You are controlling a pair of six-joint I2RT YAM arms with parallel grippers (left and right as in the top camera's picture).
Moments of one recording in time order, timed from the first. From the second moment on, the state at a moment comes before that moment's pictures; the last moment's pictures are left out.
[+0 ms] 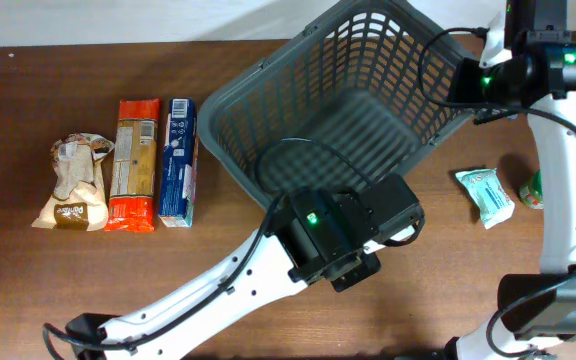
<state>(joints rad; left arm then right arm) -1.08 1.67 1.83 -1.43 -0.09 0.06 -0.04 1.79 1.99 -1.29 -0.14 0.21</state>
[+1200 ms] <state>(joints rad) -0.80 1.68 1.83 -1.40 -0.14 0.16 -0.04 1.79 1.99 -1.39 -0.10 0.20</state>
